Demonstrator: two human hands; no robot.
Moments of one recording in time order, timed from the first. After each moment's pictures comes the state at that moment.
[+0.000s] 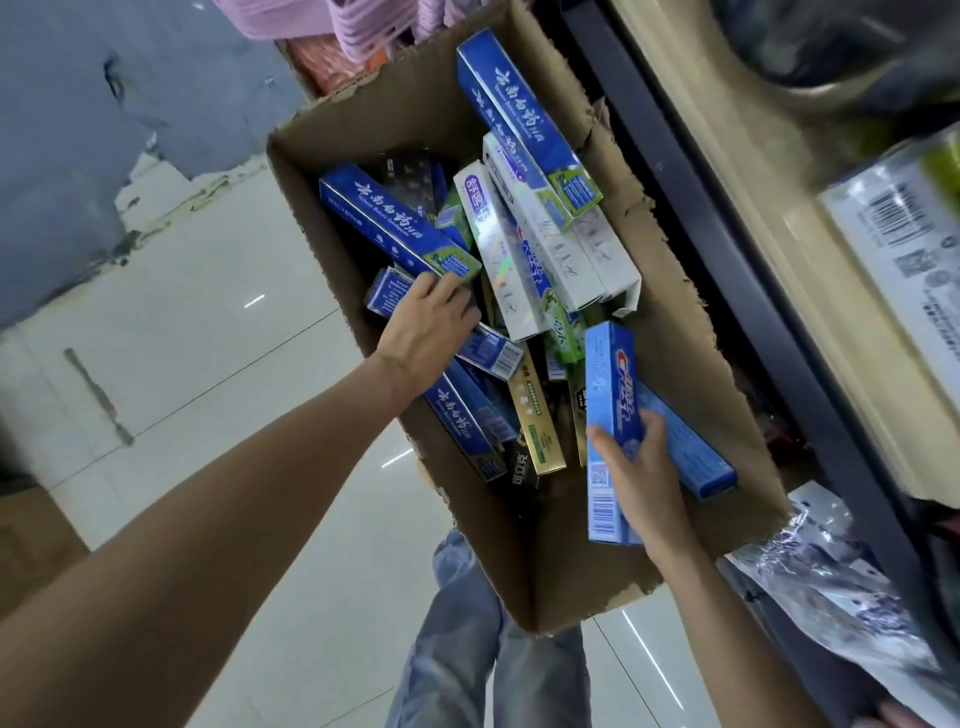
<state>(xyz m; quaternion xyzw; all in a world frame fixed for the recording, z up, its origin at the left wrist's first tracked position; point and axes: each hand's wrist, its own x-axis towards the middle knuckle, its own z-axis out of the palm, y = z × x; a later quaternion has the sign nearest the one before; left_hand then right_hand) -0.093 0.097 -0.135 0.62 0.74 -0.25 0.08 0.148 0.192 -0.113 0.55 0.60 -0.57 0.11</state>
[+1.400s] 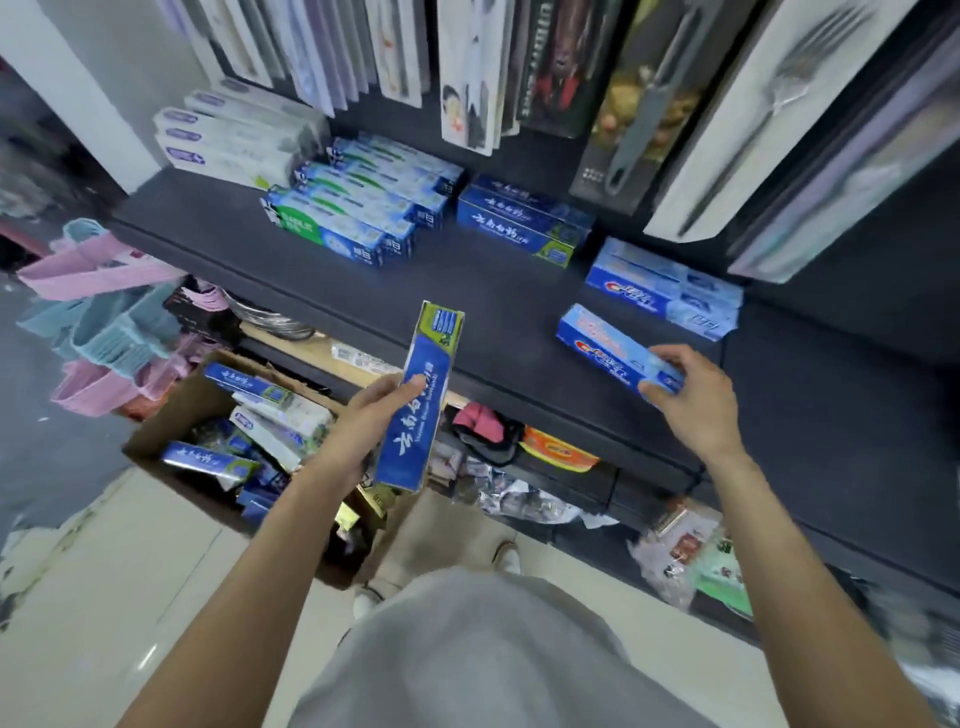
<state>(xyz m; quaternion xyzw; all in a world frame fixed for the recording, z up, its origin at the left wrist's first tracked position) 0.222 0.184 0.298 0.19 0.63 0.46 0.60 0.540 0.317 0.285 0.63 0.71 -0.23 -0.22</state>
